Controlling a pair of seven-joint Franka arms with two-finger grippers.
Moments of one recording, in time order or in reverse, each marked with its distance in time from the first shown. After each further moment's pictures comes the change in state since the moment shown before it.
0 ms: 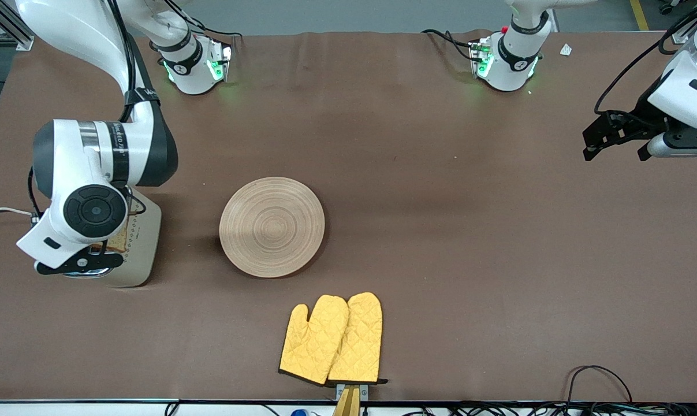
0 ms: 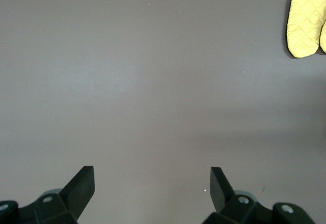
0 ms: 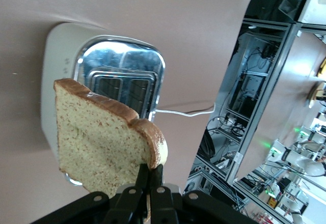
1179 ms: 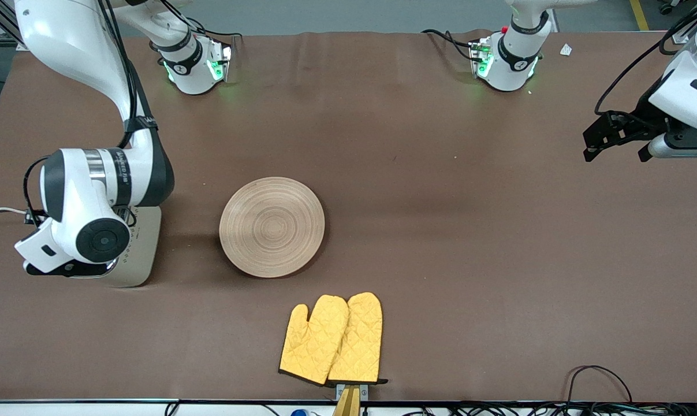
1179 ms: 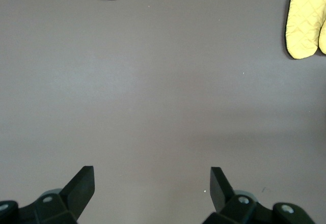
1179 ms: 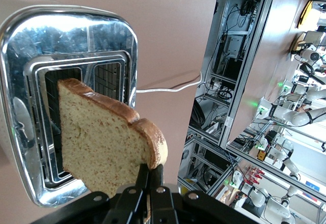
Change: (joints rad) left arm 0.000 0.002 0.000 0.005 0.000 0.000 0.000; right arm -0.038 0.072 0.000 -0.044 -0.056 -0.043 0.163
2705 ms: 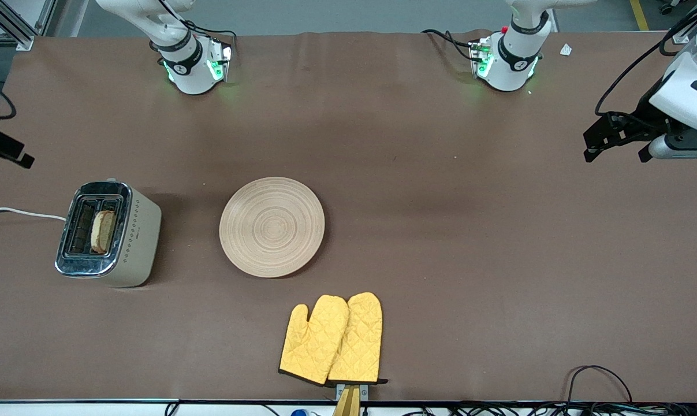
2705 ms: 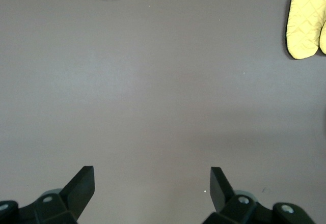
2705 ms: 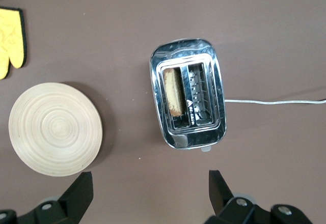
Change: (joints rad) left arm 0.002 0.002 0.000 0.001 0.000 0.000 0.000; right arm -0.258 -0.584 0.004 -0.192 0.735 0.176 -0.148
